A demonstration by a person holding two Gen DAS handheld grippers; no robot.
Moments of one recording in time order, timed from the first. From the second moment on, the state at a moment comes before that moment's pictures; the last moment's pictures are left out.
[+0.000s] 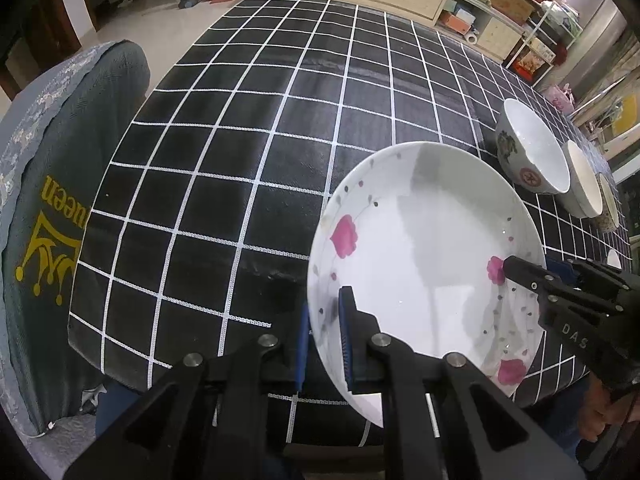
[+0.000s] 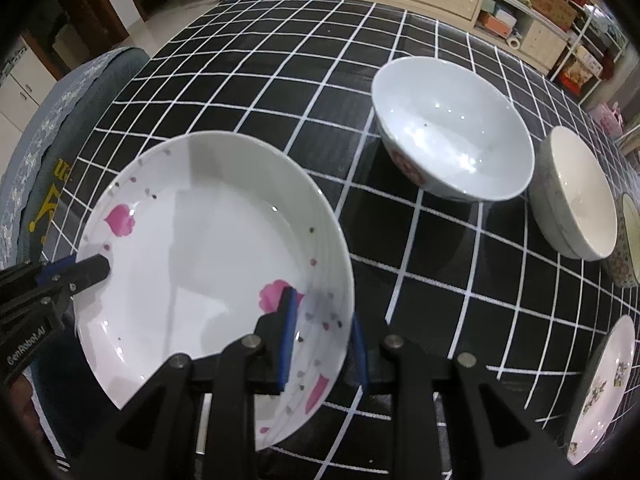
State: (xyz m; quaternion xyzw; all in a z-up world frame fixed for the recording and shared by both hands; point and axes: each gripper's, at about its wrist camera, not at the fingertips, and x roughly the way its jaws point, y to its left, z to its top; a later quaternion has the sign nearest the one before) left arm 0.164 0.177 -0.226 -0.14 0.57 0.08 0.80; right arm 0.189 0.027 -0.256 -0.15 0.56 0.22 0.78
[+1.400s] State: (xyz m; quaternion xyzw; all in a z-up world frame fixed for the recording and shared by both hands) left arm 0.155 0.074 -0.136 -0.07 0.51 0.01 0.86; right arm 0.164 -0.063 -0.177 -0.08 0.50 0.20 0.84
